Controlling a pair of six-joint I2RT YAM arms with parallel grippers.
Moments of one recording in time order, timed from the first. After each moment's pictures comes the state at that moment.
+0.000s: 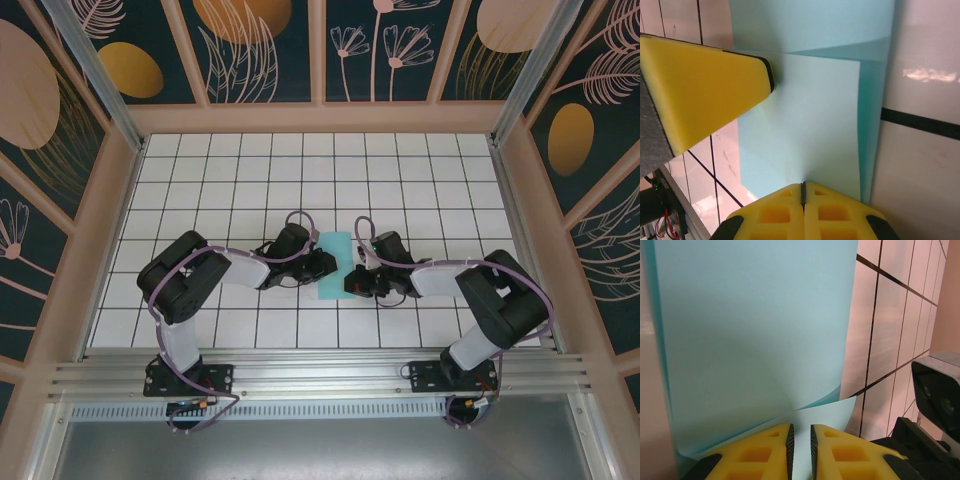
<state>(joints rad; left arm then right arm) -0.73 1.88 0.78 0.36 0.42 -1.08 0.59 1.56 0.52 0.08 -0.54 0.70</state>
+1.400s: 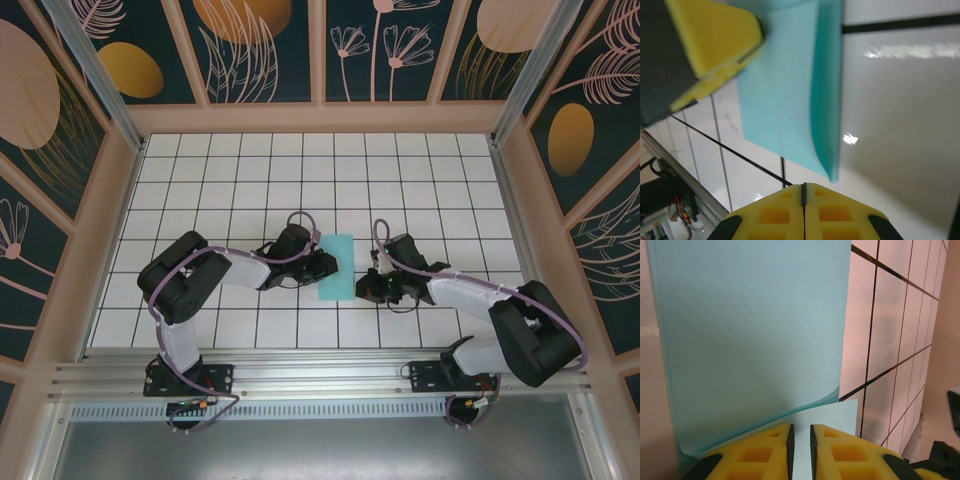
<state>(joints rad) -0.74 1.88 0.79 0.36 0.42 -1.06 0.57 1.33 0.49 -0.15 -0.54 0.74</state>
